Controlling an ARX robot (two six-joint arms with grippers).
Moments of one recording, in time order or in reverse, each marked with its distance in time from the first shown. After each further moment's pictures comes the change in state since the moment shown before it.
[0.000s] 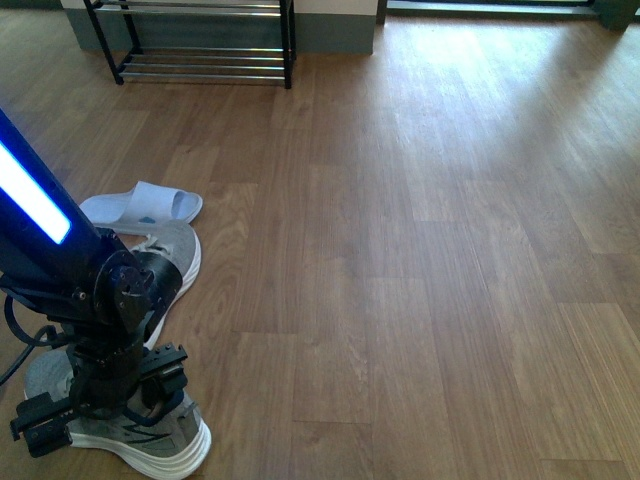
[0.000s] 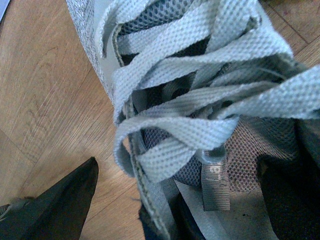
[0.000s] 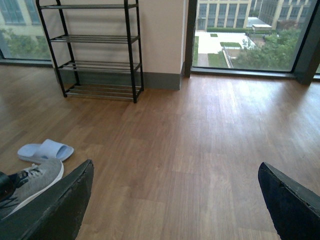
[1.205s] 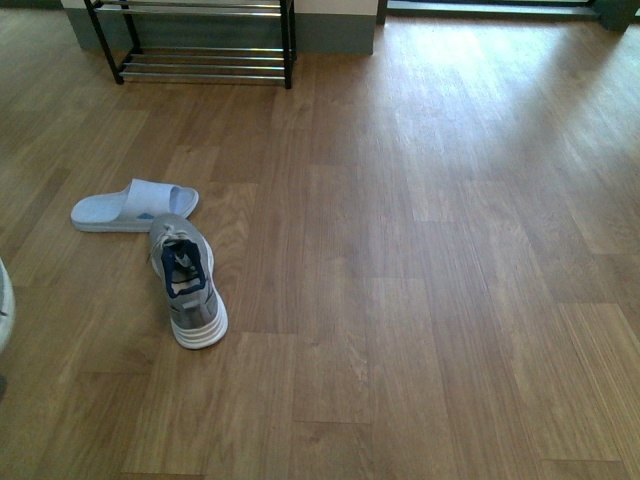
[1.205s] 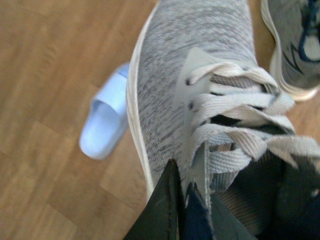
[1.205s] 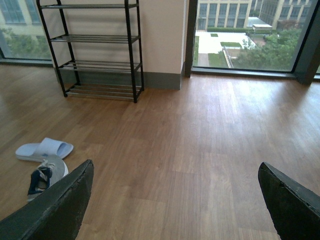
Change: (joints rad) left arm -0.001 -1.366 -1.066 0.399 -0.203 0.481; right arm 0.000 0.000 0.000 0.000 0.000 0.000
